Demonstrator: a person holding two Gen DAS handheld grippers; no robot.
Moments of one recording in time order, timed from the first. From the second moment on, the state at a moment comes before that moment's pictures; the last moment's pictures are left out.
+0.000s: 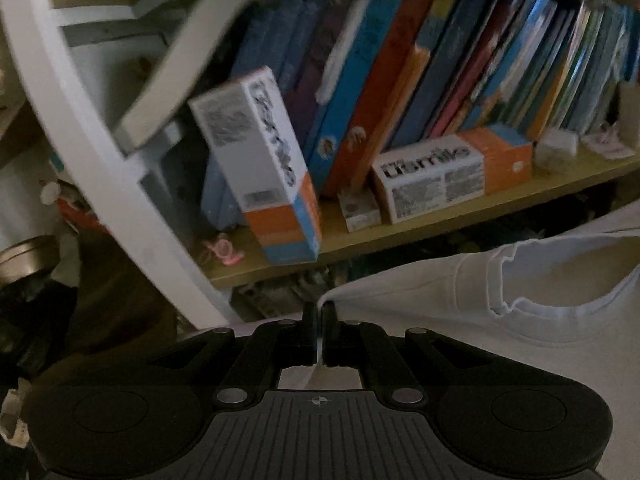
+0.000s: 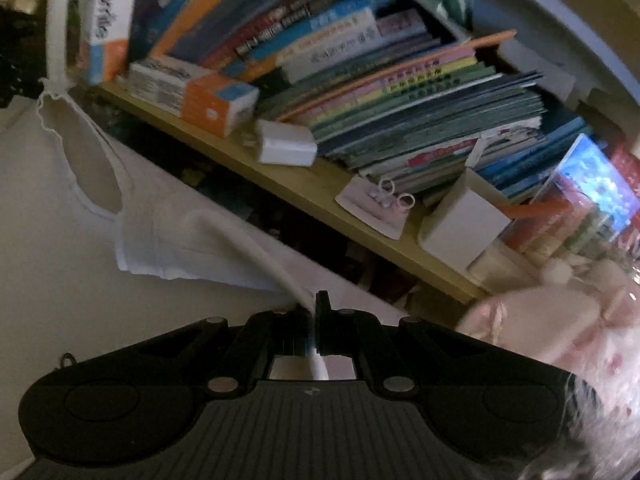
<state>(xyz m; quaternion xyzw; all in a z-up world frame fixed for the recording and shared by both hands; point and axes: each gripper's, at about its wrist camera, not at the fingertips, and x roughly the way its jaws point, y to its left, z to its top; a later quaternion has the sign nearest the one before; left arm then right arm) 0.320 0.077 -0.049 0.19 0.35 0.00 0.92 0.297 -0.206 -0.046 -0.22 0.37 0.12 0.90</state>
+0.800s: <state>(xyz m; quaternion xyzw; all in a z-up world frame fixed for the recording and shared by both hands) 0.072 0.237 -0.029 0.05 0.38 0.03 0.92 0.090 -0.187 -0.026 -0.11 0.40 0.16 0.90</state>
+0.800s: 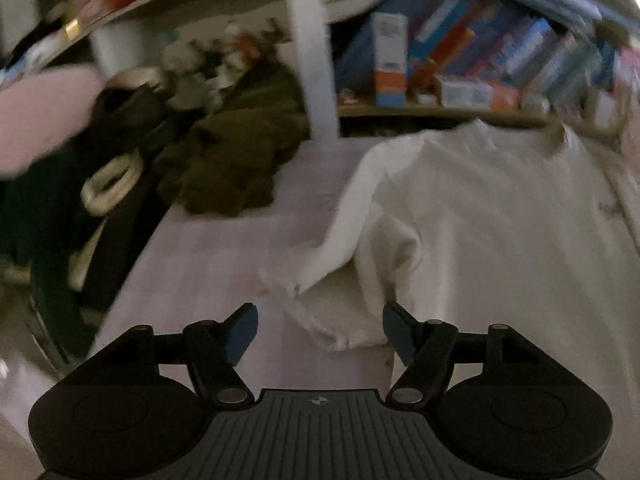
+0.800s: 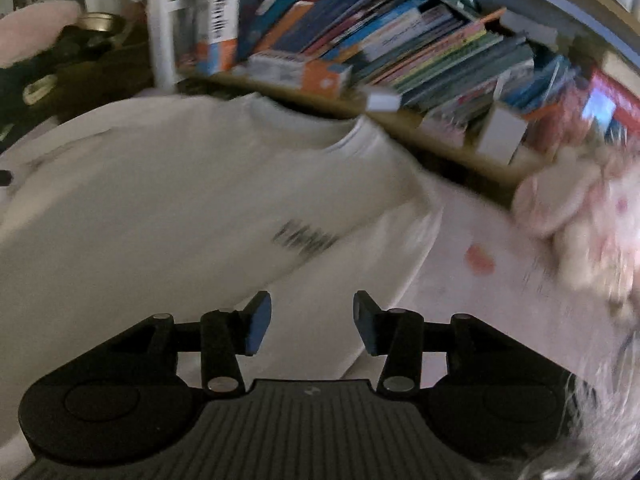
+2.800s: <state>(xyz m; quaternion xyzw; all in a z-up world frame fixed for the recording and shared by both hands) -0.027 0.103 -0.061 0.02 0.43 0.05 0.90 0.157 -0.378 -0.002 -0.07 0.47 0.01 0.88</state>
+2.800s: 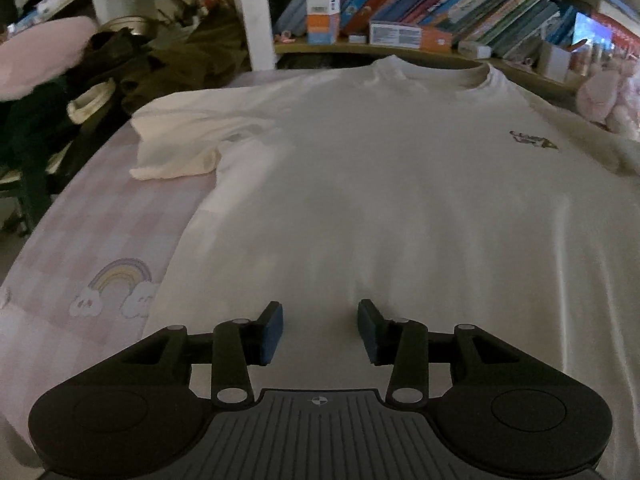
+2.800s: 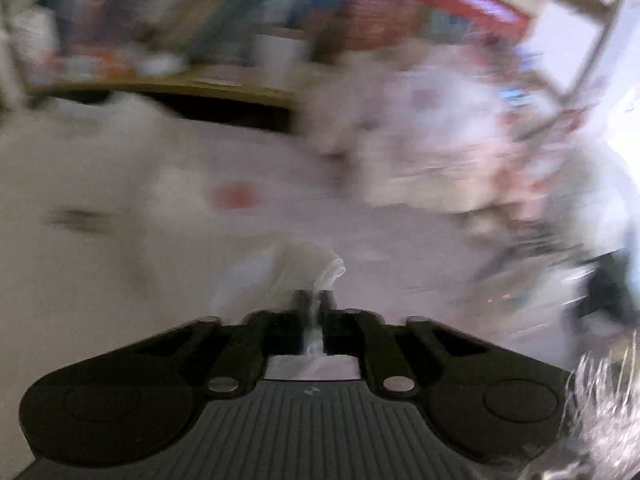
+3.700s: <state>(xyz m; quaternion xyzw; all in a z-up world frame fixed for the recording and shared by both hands) -0.043 0.084 -0.060 0.03 0.44 0.10 0.89 0.211 -0.421 -0.033 -0.07 0.46 0.01 0.88</state>
